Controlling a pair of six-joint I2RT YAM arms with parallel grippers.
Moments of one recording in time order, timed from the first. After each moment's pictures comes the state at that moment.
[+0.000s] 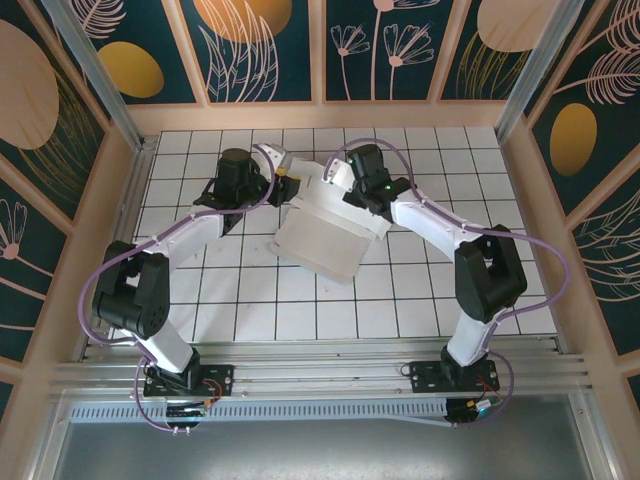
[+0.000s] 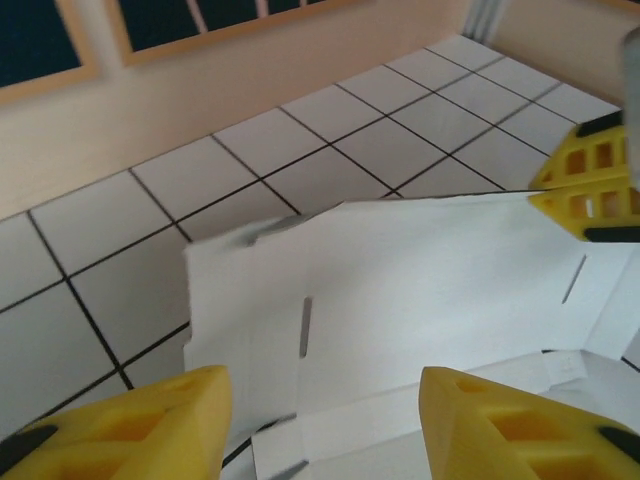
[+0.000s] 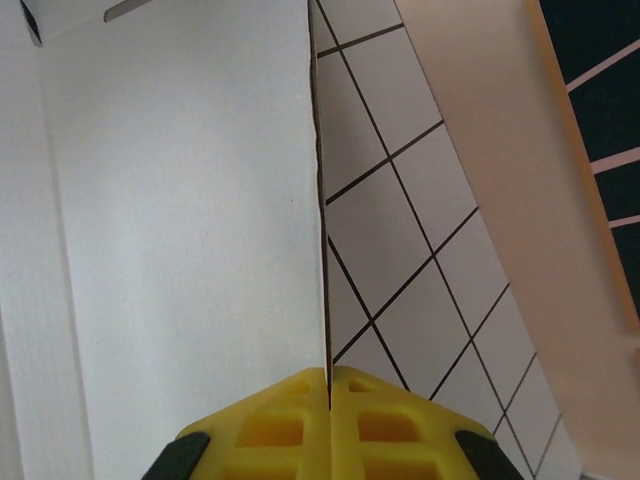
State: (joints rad) left arm -0.37 1.66 1.12 0.13 0.38 0.11; right arm 0.57 1.75 1.34 -0.29 0.25 -0.78
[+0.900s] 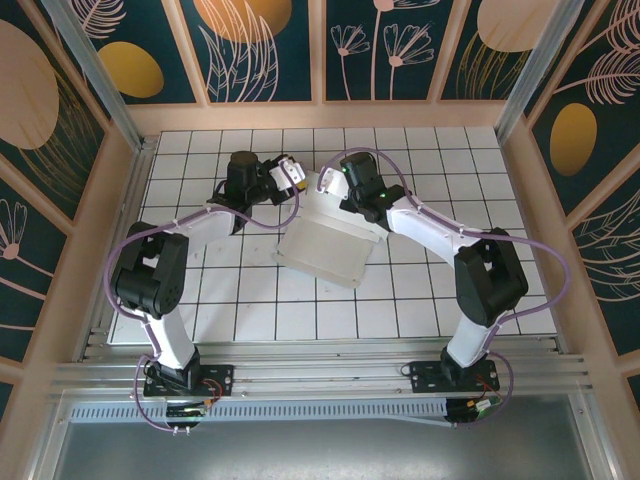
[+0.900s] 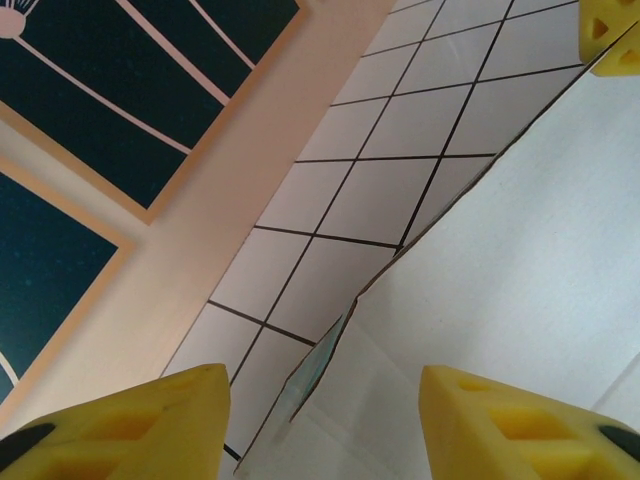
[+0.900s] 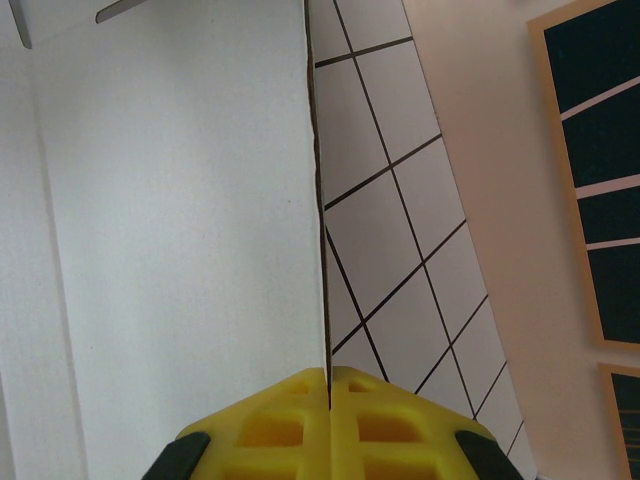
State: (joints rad) left arm -0.37 1.82 1.13 0.35 0.40 0.72; right arm 0.62 1.74 1.31 -0.27 0.30 -0.84
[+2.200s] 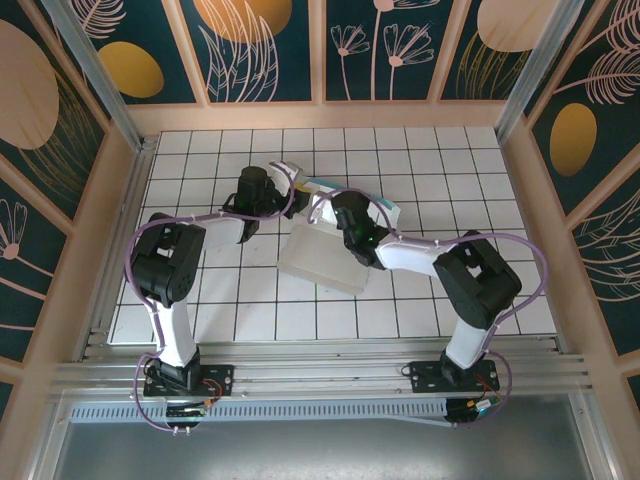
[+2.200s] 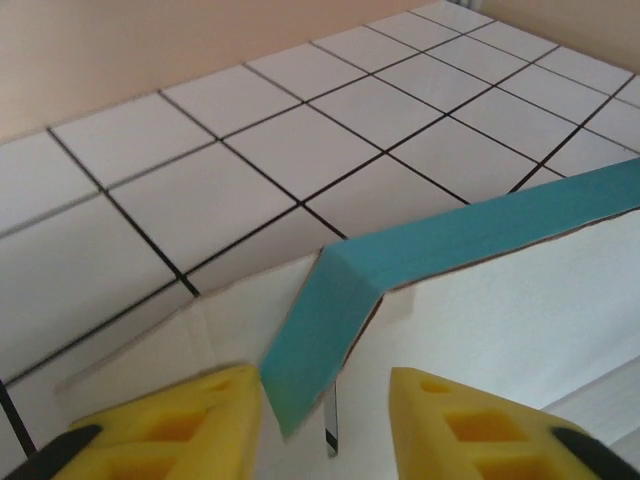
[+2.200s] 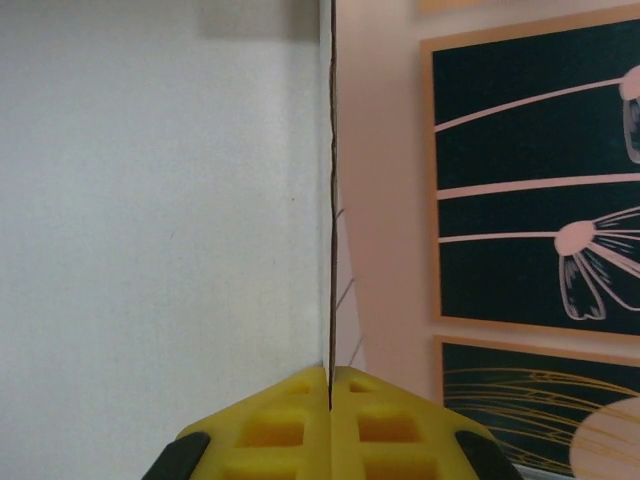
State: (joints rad) left arm -0.39 1.92 1.05 0.47 0.40 0.02; right arm 0.74 1.75 0.94 0.39 0.66 -1.17
